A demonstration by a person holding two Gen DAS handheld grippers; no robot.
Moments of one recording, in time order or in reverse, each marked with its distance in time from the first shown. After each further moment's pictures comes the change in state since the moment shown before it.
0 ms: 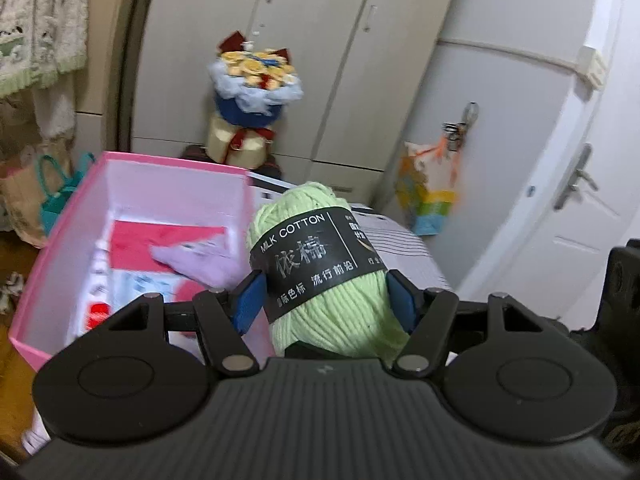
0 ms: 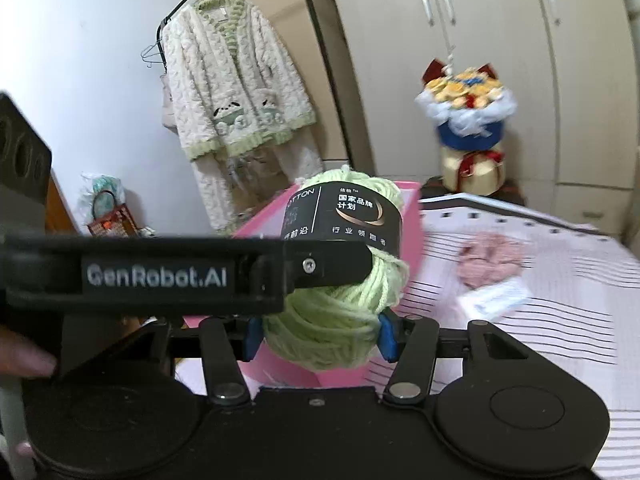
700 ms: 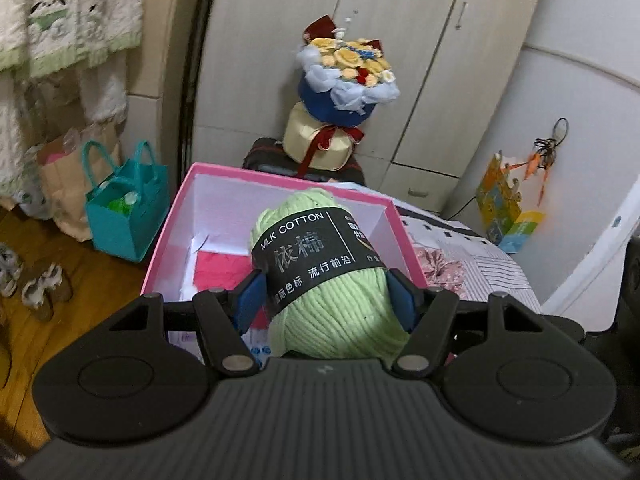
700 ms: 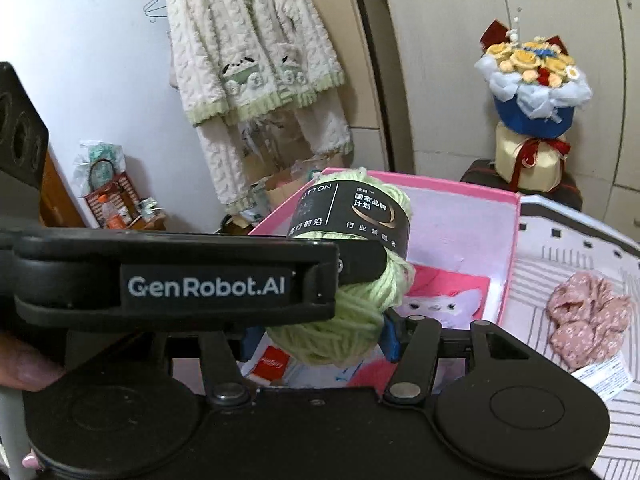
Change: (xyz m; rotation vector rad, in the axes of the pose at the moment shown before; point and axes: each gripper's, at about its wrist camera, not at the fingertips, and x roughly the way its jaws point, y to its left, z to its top) left arm 0.070 0.113 0.049 -0.062 0.036 0.127; right arm 0.137 0.022 0.046 -0.067 0.115 0.037
